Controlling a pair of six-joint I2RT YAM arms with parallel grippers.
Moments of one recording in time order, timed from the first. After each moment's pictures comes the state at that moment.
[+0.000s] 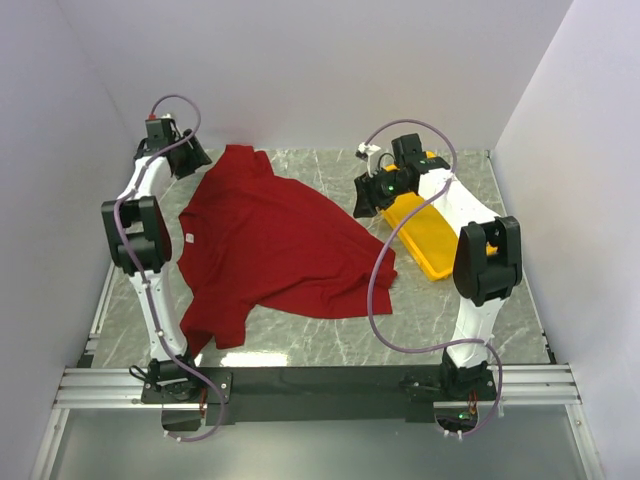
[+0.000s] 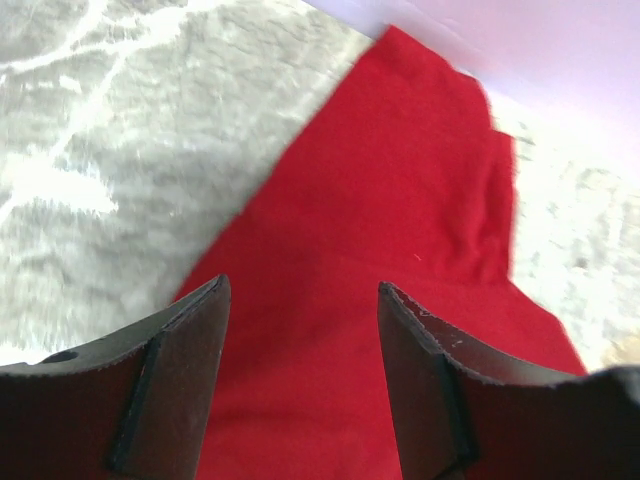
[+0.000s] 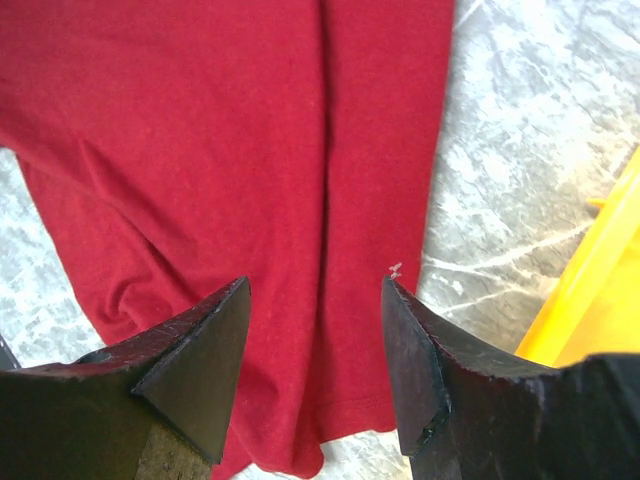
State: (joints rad) left arm 0.15 2.23 1.90 -0.36 0.21 -0.42; right arm 0.24 1.91 1.60 -0.69 -0.62 -0.34
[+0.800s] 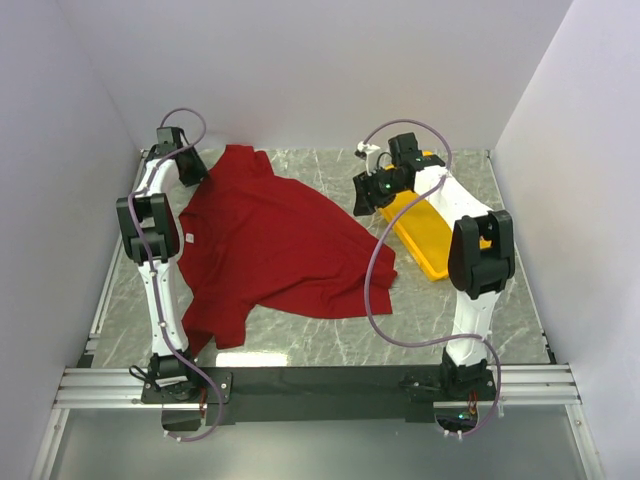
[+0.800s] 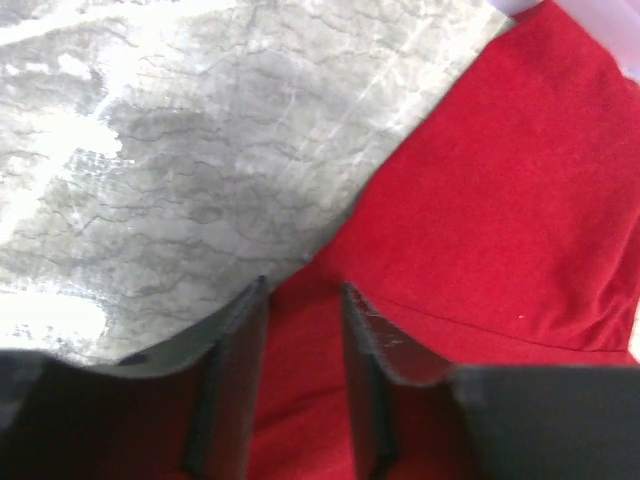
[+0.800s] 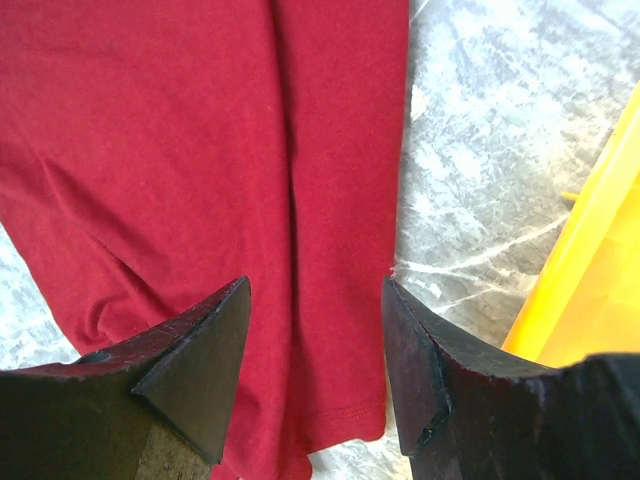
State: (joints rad) left arm 0.14 2.49 2.13 -0.46 0.15 -0.41; right arm 0.24 1.98 1.66 -0.69 -0.56 -0.30
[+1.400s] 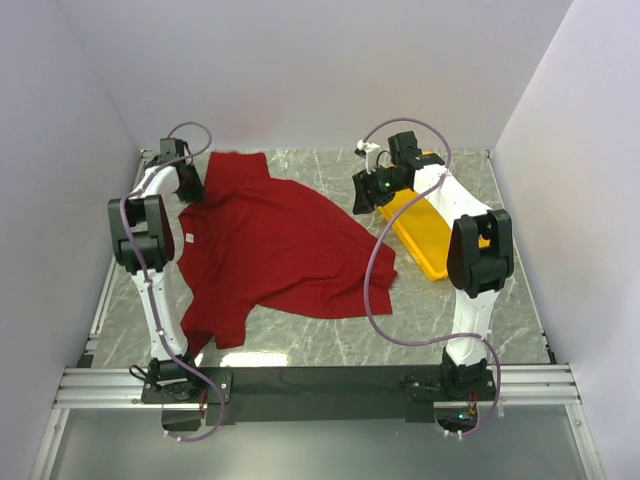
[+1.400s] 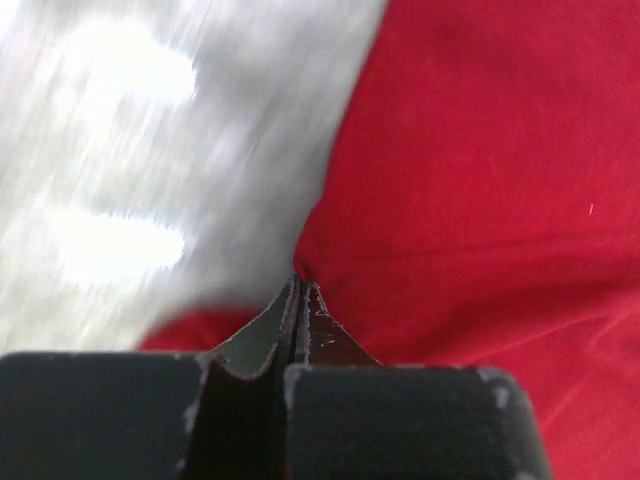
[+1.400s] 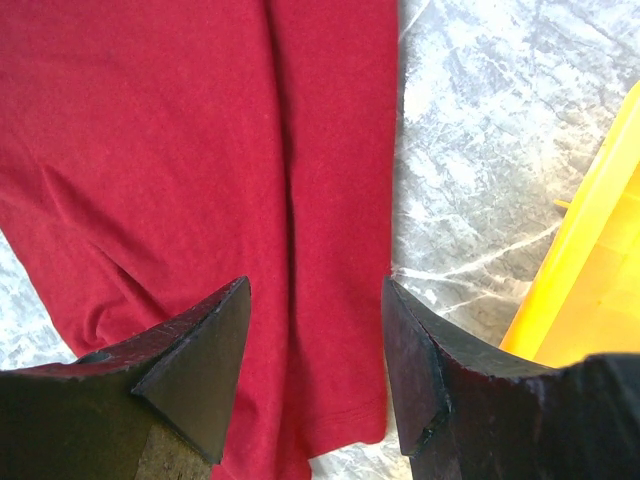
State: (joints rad) left arm 0.13 2.29 1.84 -0.50 0.05 -0.31; right arm 0.24 1.99 1.68 -0.70 -0.56 -0.29
